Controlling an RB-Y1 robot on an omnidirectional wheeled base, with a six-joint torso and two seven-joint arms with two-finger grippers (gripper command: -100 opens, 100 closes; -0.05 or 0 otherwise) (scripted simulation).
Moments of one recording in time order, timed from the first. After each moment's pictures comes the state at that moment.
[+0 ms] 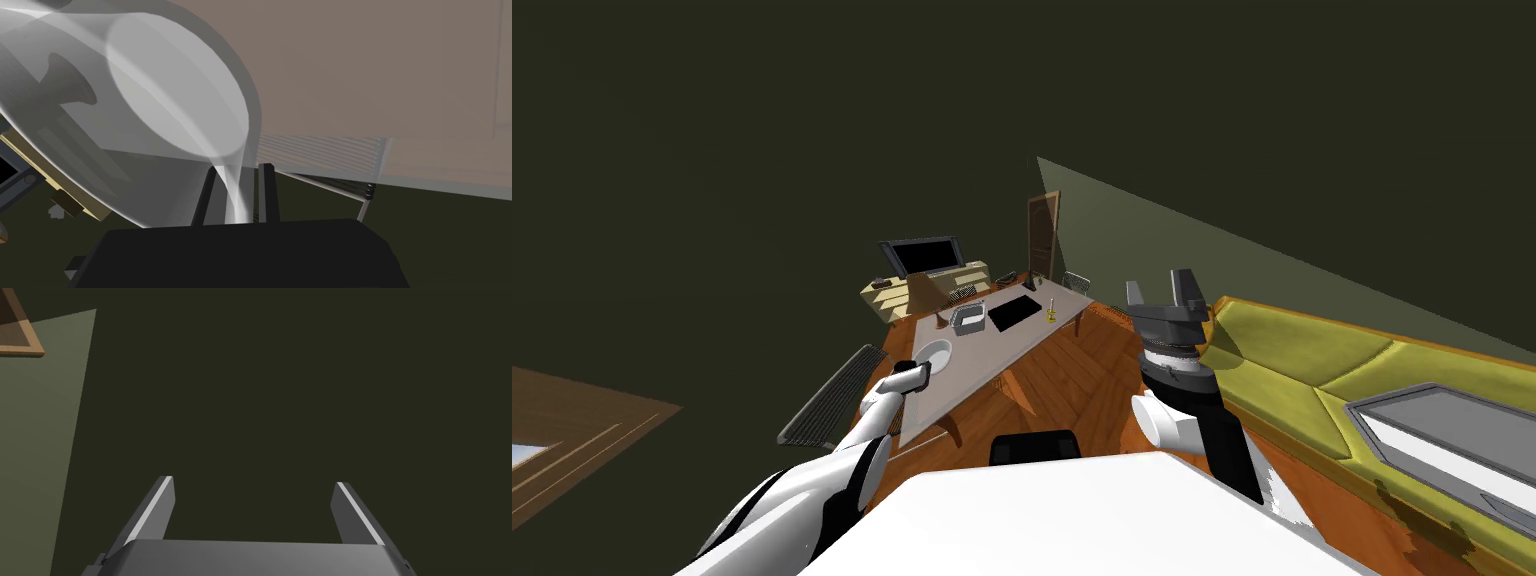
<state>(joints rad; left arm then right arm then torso) -0.37 0.50 0.30 -0.71 0.21 0.58 -0.13 0.46 -0.03 -0.05 -2.40 0.04 -0.58 -0.08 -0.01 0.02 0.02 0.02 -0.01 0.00</state>
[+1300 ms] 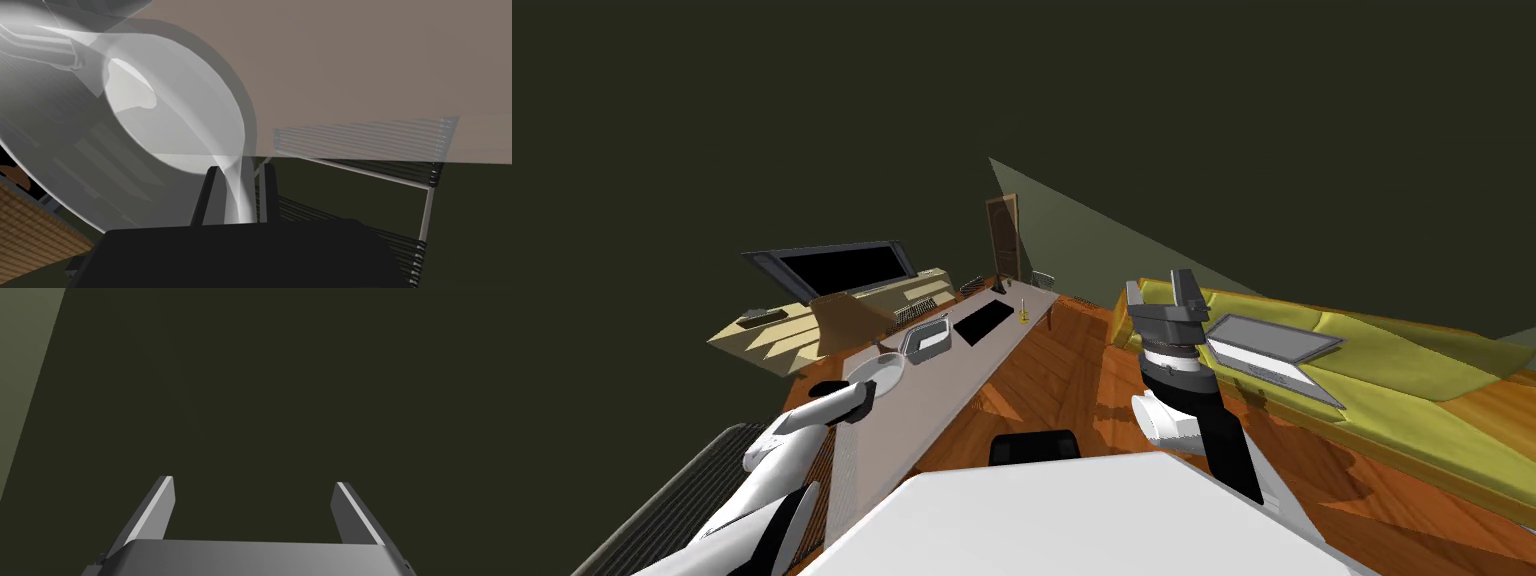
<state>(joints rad) -0.18 0.69 0.49 -0.87 0.33 0.74 -0.17 0.46 -0.03 -0.05 -2.40 0.04 -0.58 -0.08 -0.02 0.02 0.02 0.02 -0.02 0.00</state>
